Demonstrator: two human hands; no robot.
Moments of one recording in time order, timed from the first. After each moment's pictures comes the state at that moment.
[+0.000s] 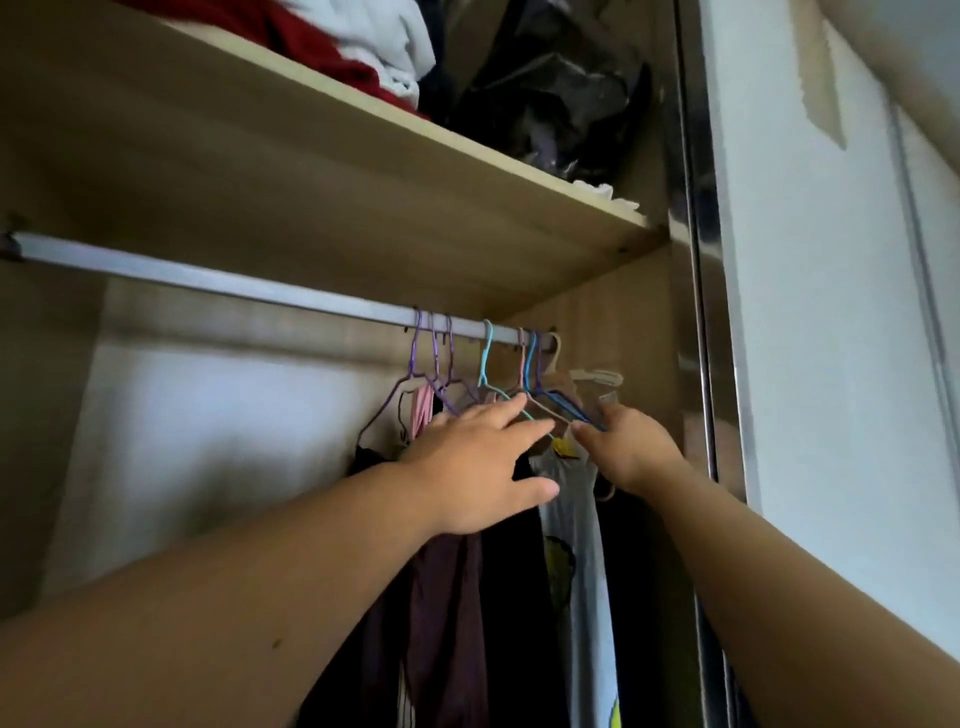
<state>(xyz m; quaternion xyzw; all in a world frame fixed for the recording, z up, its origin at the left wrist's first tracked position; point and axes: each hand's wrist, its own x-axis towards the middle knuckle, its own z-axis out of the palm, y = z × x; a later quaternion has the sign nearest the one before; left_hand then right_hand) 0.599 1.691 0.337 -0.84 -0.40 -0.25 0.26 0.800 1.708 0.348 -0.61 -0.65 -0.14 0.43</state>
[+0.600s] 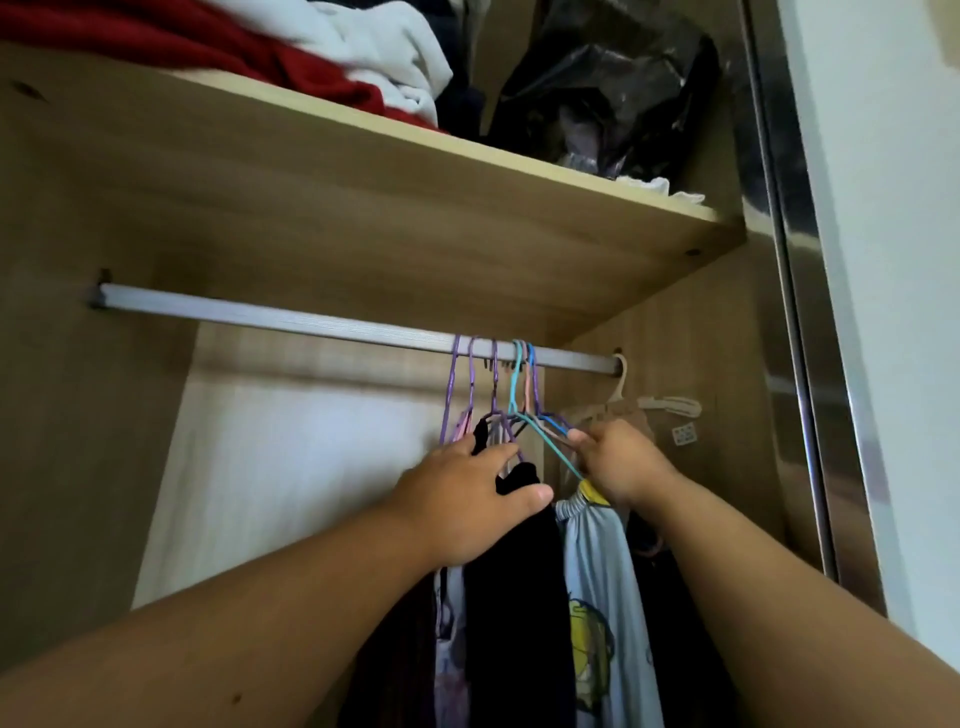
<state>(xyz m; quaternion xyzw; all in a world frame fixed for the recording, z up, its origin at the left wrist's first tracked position) 0.589 1.714 0.336 -0.75 -0.55 -0.33 0.16 0.771 1.775 0.372 -0.51 -0.74 -0.08 0.43</state>
